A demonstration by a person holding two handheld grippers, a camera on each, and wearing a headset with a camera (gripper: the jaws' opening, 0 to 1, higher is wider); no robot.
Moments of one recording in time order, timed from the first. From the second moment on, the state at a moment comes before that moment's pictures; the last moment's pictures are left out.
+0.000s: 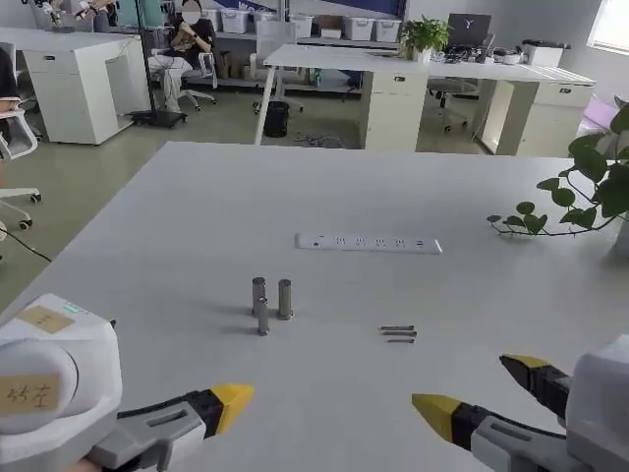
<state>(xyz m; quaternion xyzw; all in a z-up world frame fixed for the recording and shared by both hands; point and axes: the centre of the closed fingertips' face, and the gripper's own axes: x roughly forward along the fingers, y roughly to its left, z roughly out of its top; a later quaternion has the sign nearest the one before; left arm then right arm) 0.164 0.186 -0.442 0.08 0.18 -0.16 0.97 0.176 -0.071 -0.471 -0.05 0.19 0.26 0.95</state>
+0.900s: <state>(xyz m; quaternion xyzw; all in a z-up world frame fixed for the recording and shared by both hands) 0.166 0.184 -0.452 0.08 0.19 -0.16 0.96 0.179 -0.068 -0.482 -0.06 0.21 0.27 0.94</state>
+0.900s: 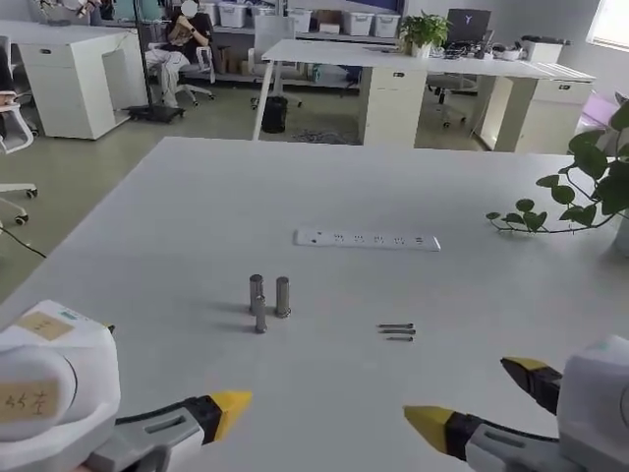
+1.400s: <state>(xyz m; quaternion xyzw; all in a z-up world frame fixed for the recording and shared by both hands) 0.170 0.183 -0.458 0.08 0.20 -0.17 0.96 0.185 -0.063 -0.487 -0.06 0.21 0.28 0.93</state>
